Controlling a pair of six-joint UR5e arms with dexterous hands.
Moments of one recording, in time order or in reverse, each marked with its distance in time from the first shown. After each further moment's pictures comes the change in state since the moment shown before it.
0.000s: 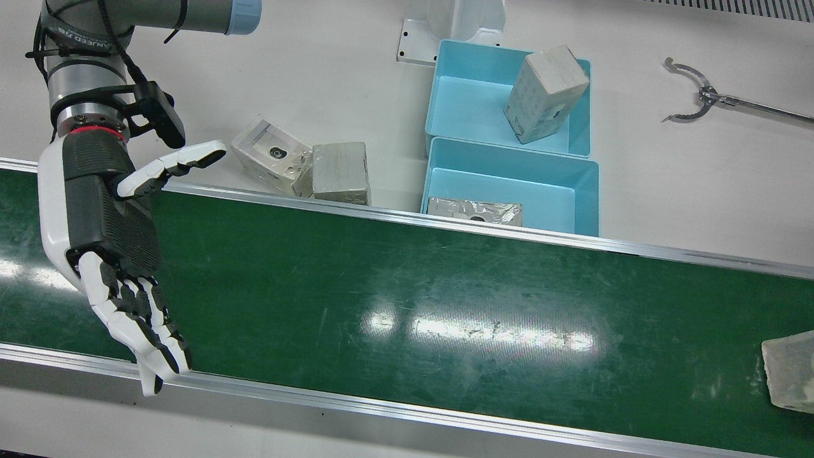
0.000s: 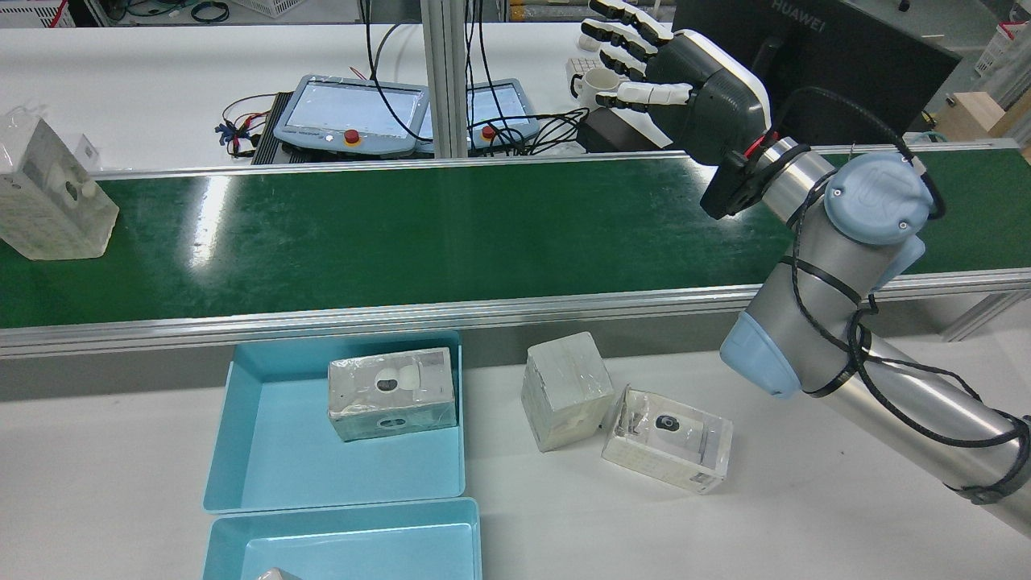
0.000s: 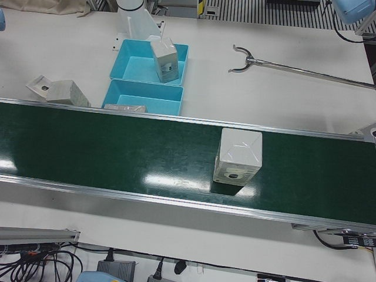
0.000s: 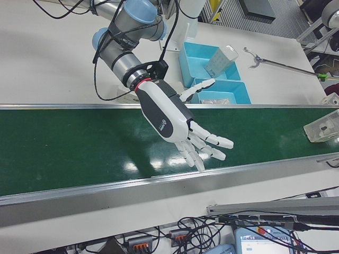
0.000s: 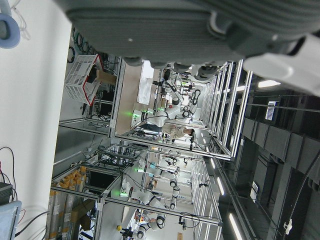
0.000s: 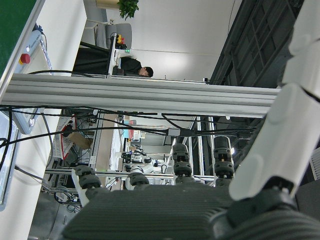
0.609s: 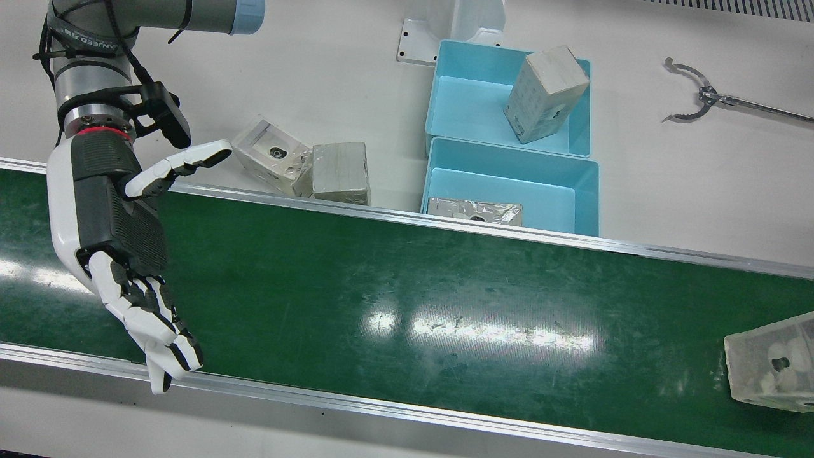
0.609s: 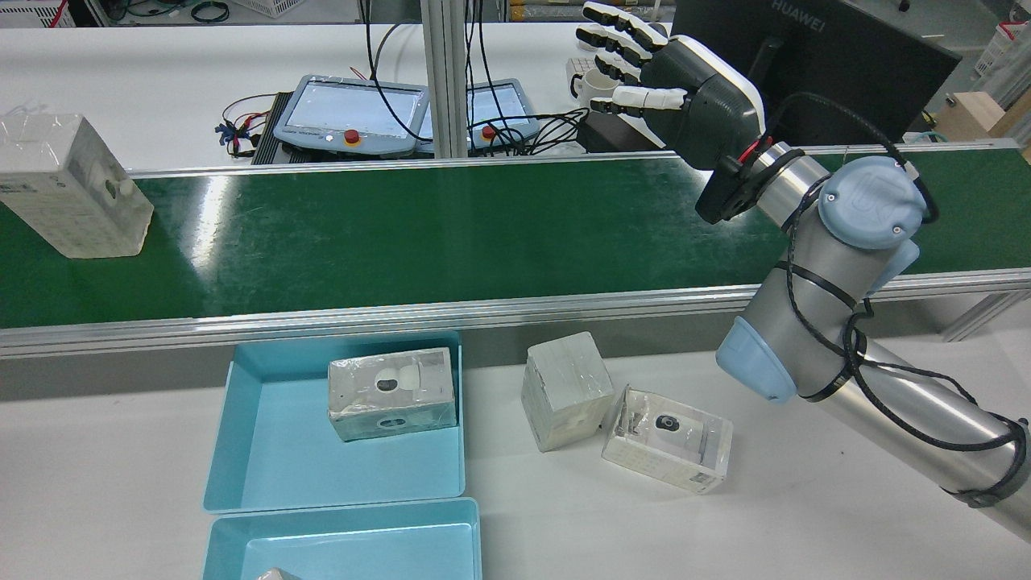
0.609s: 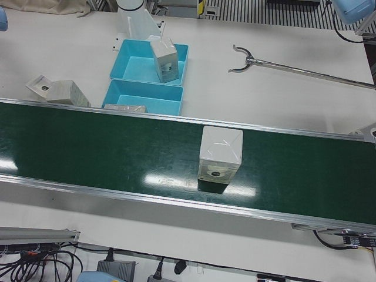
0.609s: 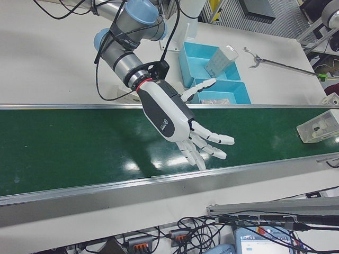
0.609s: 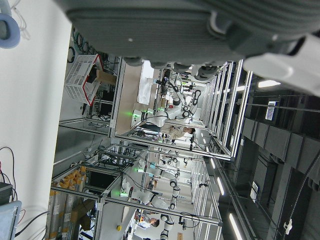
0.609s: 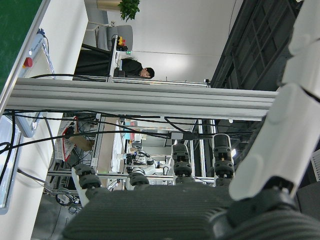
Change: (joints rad) left arm 0.000 0.000 0.000 0.000 0.000 0.000; right arm -0.010 0.001 -0.001 0.000 0.003 0.000
